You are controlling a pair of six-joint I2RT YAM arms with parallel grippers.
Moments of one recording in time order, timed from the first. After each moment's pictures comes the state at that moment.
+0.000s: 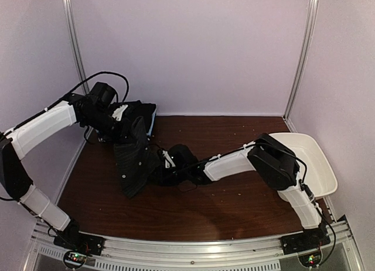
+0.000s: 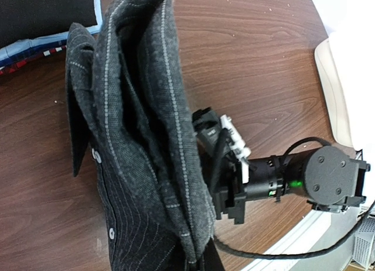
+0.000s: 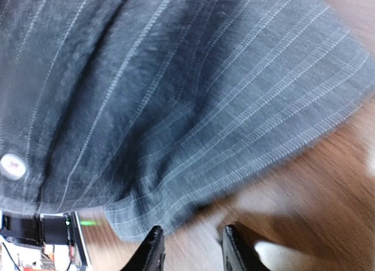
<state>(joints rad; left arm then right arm) -0.42 1.49 1.38 -0.89 0.35 -0.28 0.99 2.39 1.60 0.26 -0.31 0.82</state>
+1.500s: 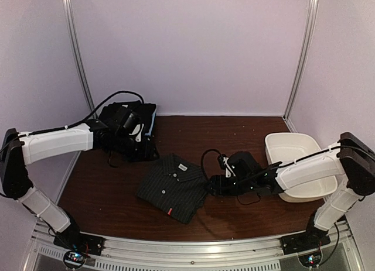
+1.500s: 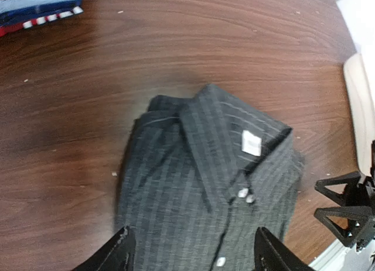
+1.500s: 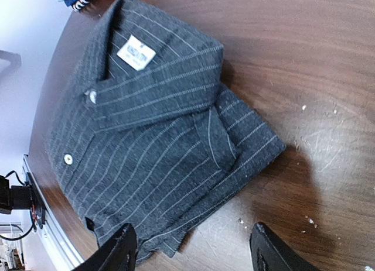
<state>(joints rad) -0.73 1.51 1.14 -0.52 0.07 -0.60 0.92 1.55 0.70 0.12 -0.04 0.81</state>
